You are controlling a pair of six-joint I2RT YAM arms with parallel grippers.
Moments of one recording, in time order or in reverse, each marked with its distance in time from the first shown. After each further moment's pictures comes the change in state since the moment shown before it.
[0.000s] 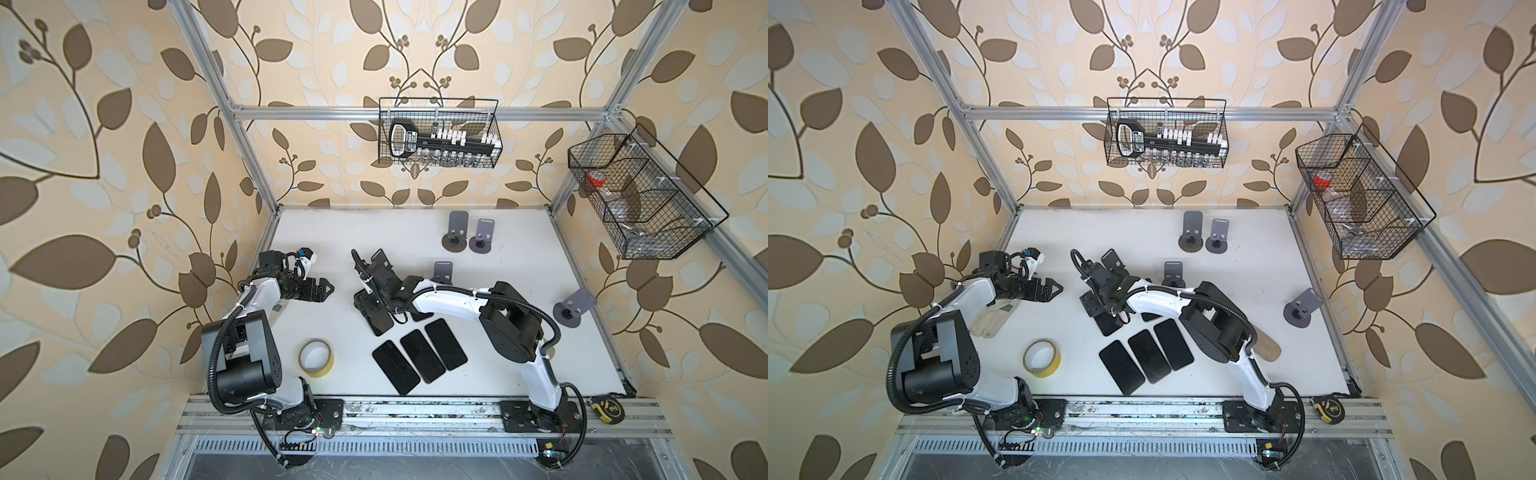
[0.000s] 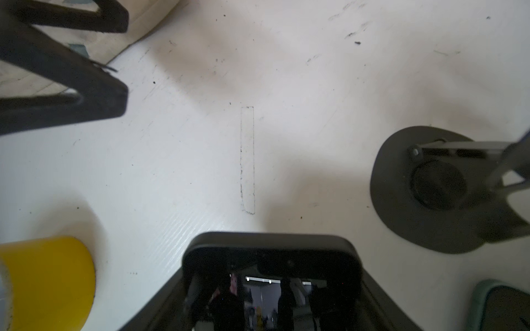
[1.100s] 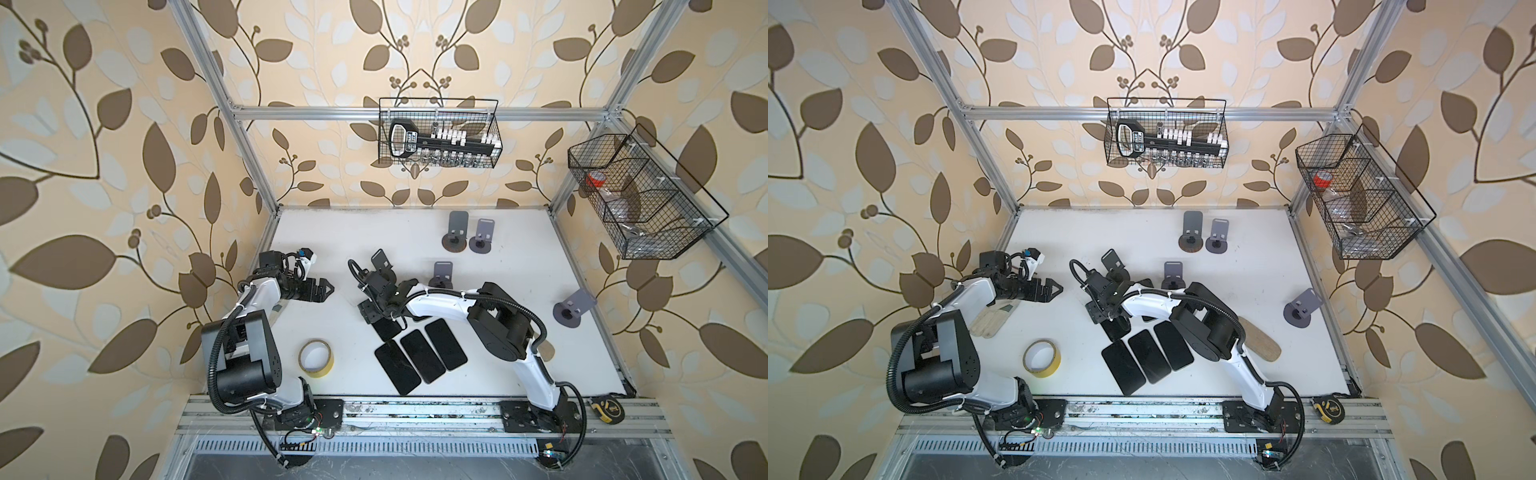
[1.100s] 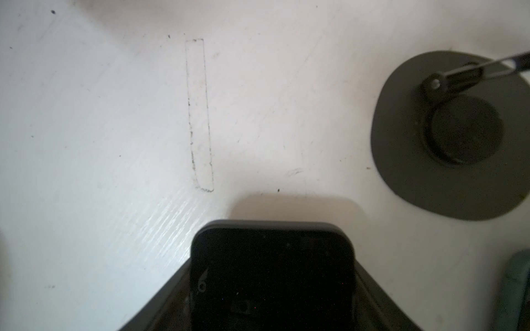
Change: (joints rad) left arm 0.000 0.002 0.000 -0.003 0.000 0.000; right arm 0.012 0.070 0.011 -0.066 0.060 0.036
